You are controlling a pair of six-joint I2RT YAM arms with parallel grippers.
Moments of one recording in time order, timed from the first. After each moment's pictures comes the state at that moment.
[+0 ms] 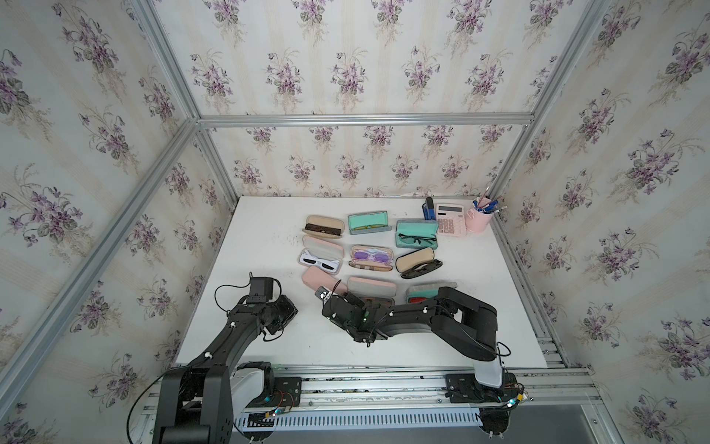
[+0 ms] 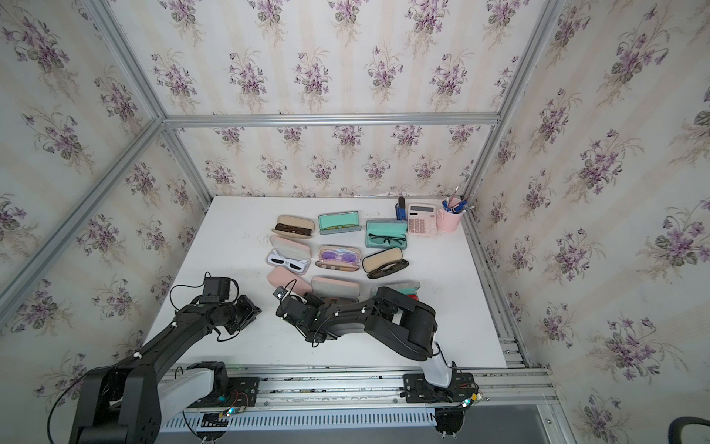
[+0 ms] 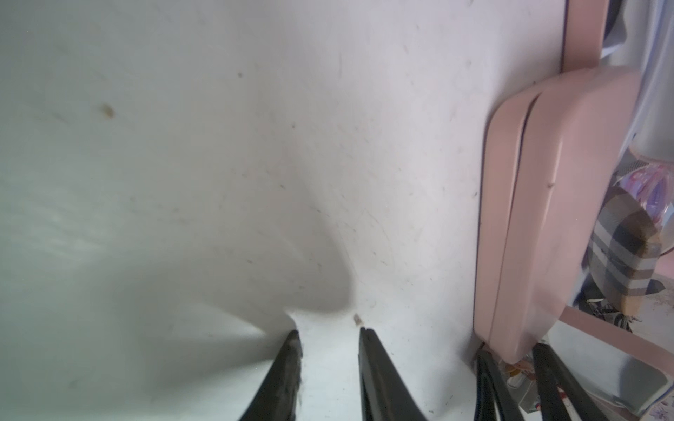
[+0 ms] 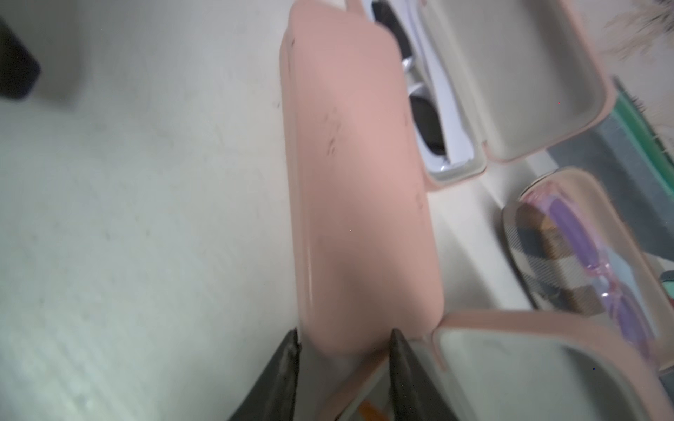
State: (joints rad) left arm 0.03 1.08 0.40 -0.48 0.30 -0.78; right arm 1.24 1.98 1.11 -0.07 0.49 0.02
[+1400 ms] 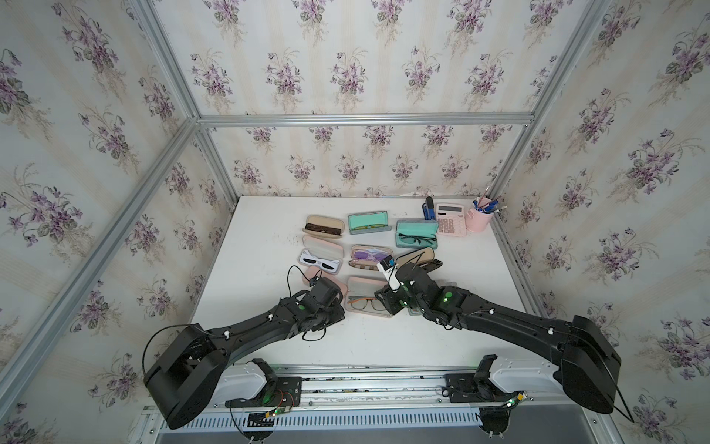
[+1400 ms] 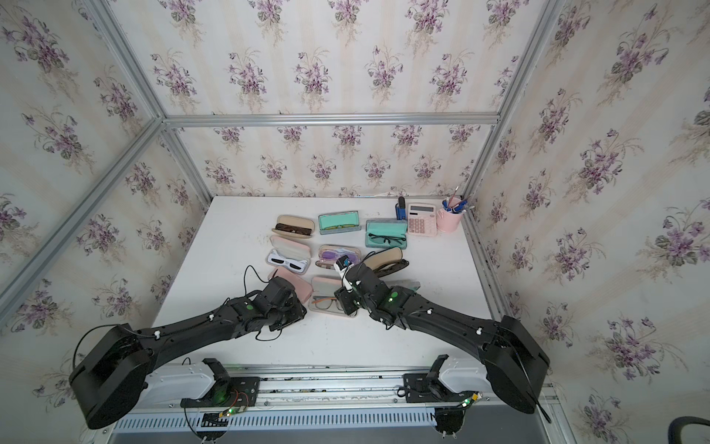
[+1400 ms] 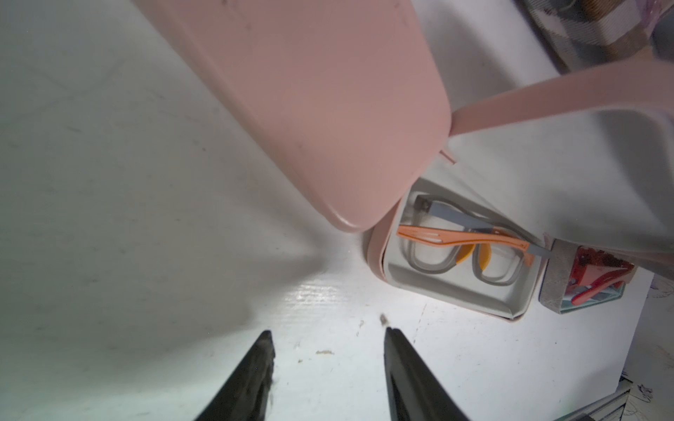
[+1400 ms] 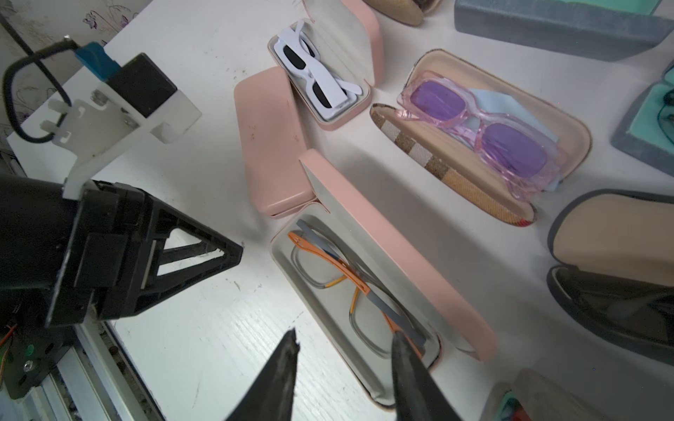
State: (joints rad) left arm -0.69 1.28 0.56 -0.34 0.01 -1.05; right arm 0.90 1.27 0.75 -0.23 0.01 0.28
